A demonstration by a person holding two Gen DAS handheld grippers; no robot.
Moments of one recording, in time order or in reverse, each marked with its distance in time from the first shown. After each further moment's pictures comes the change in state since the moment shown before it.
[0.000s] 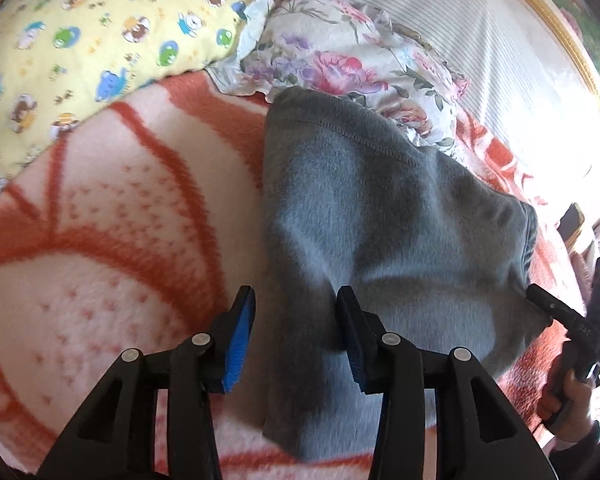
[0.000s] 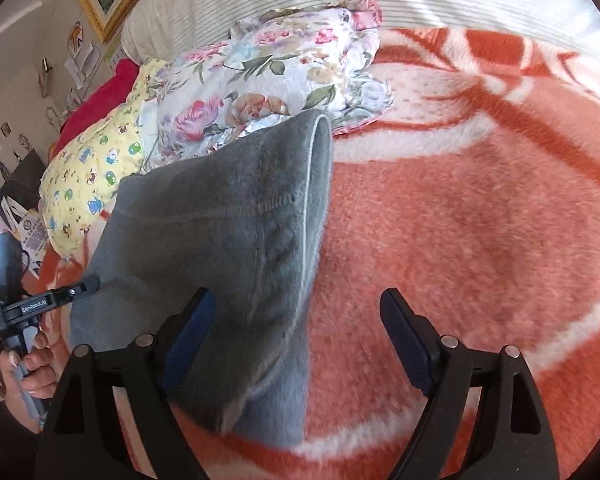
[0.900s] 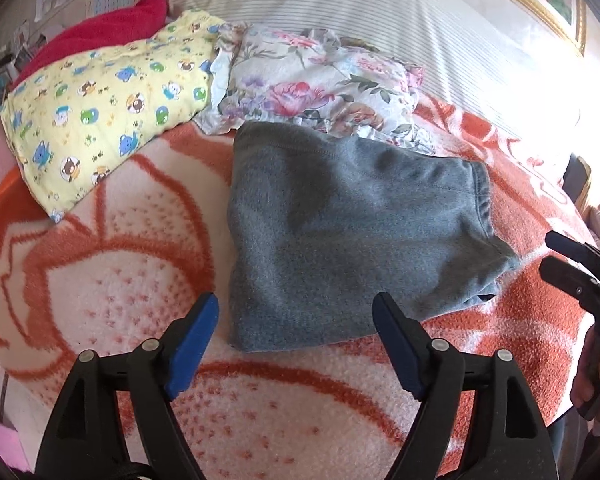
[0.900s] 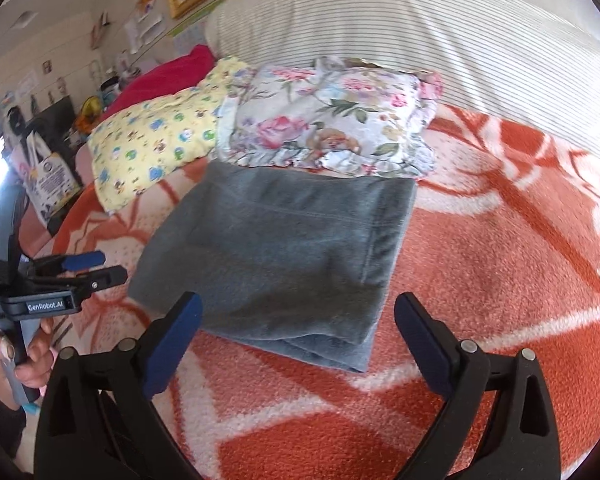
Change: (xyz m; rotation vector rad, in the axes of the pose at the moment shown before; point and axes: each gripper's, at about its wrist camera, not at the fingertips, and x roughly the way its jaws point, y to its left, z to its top) left arm -0.079 -0.072 -0.046 0.173 -0.083 0.121; right arm -0.078 0.083 -0.021 -0.255 -0.083 0.030
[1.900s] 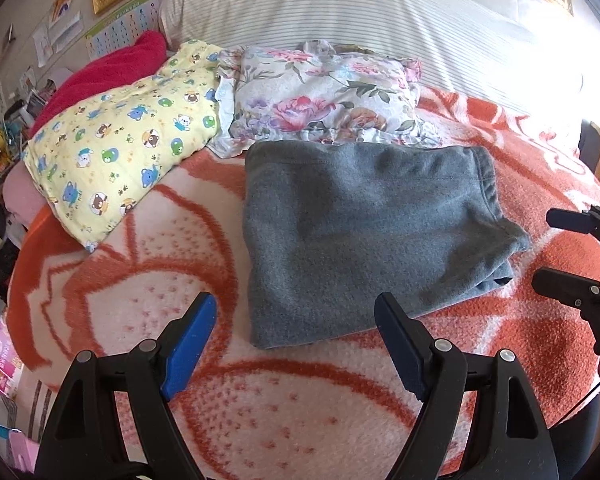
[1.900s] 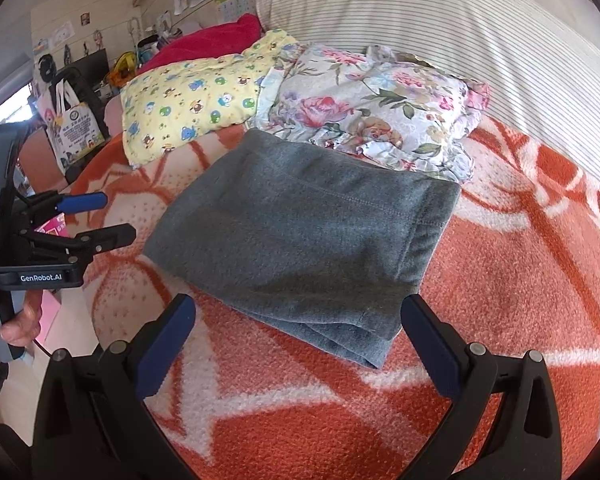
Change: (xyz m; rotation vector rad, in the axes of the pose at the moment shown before) left arm -0.015 -0.021 -0.001 0.118 -0.038 0.131; right arm 0.007 0.021 -0.002 -0.159 0.065 0.048
